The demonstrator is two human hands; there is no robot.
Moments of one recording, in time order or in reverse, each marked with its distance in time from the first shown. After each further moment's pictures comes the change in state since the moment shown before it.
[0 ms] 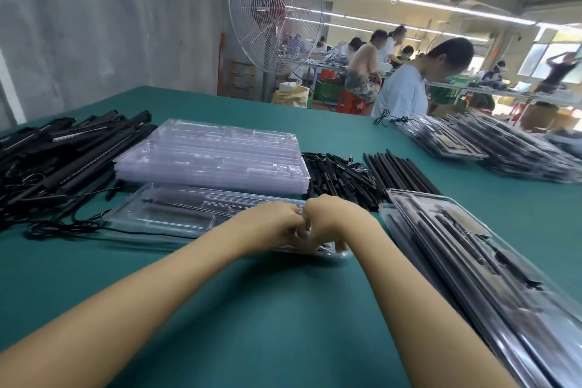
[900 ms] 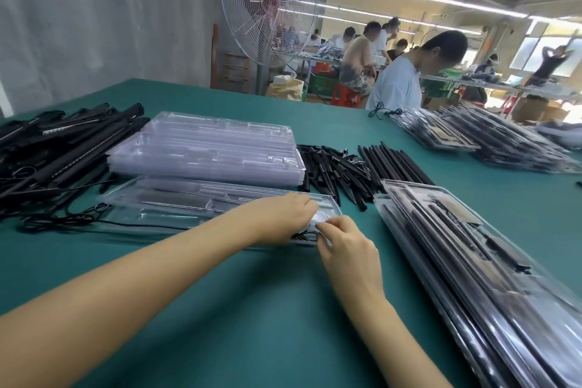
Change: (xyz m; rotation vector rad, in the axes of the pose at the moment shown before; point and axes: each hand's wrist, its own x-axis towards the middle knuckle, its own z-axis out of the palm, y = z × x) left_hand 0.012 0.021 -0.006 0.281 -0.117 0.040; right_hand -0.055 -0.010 0.083 0.224 0.993 0.128
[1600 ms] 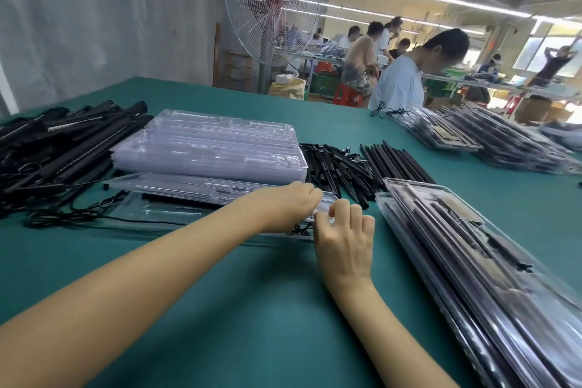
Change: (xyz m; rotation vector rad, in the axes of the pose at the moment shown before) left_hand 0.005 -0.003 -0.006 0.018 0.055 -0.021; right_hand 0.009 0.003 0.024 -0.458 0.326 -0.216
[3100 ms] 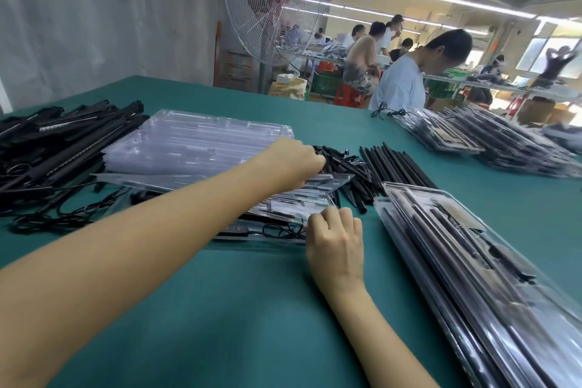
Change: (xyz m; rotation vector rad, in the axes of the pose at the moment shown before) left_hand 0.038 -0.015 -0.050 0.402 0.015 -0.126; right_hand 0.002 0.003 0.013 0.254 -0.157 0.058
